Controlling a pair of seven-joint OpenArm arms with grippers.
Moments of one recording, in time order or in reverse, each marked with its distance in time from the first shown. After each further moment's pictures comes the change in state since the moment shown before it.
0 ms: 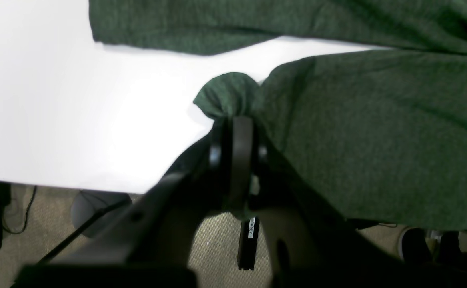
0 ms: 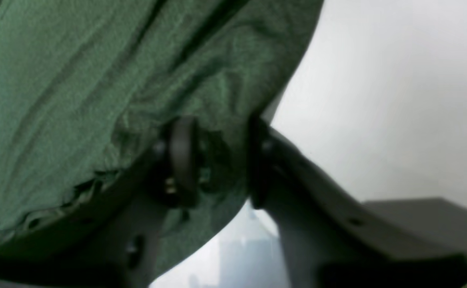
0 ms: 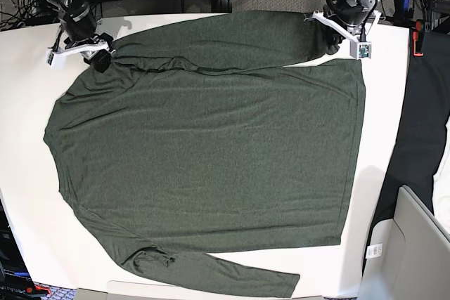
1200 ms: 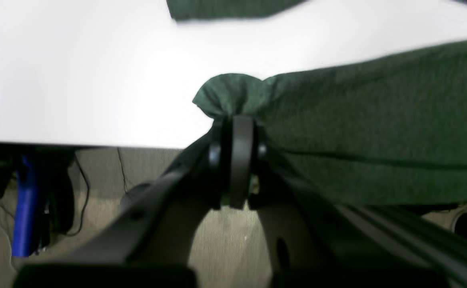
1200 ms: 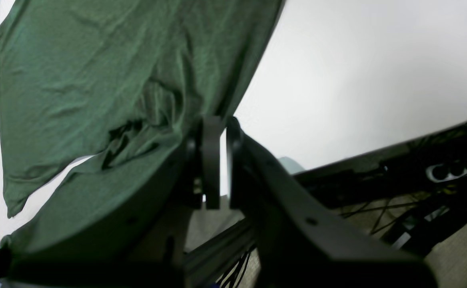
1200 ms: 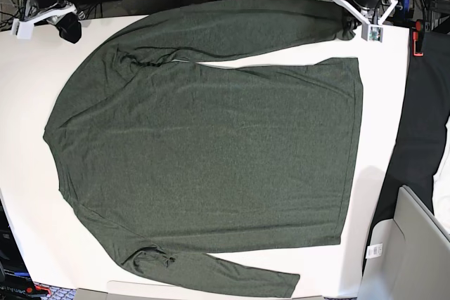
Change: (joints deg) left arm 9.6 -7.6 0.2 3.0 -0.2 0.0 -7.8; right arm -16.5 8.7 8.9 10.5 19.6 6.4 -2.0
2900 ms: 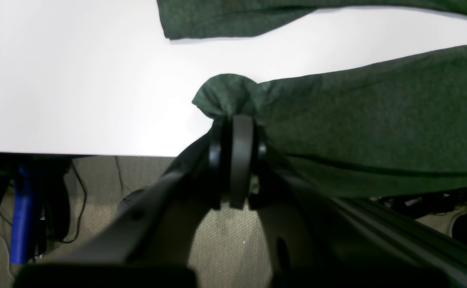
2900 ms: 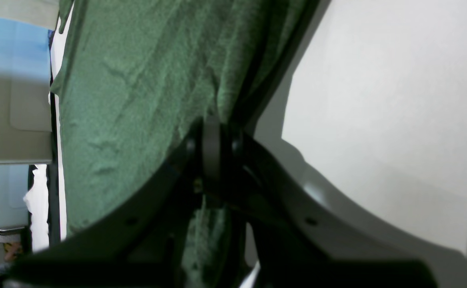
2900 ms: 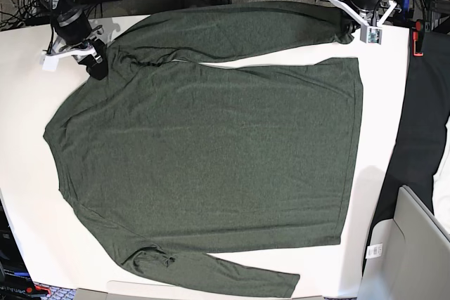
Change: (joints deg) left arm -0.2 0.2 0.5 0.6 0.0 -0.1 0.0; right arm 20.2 -7.4 -3.7 -20.2 -2.8 1.7 -0.9
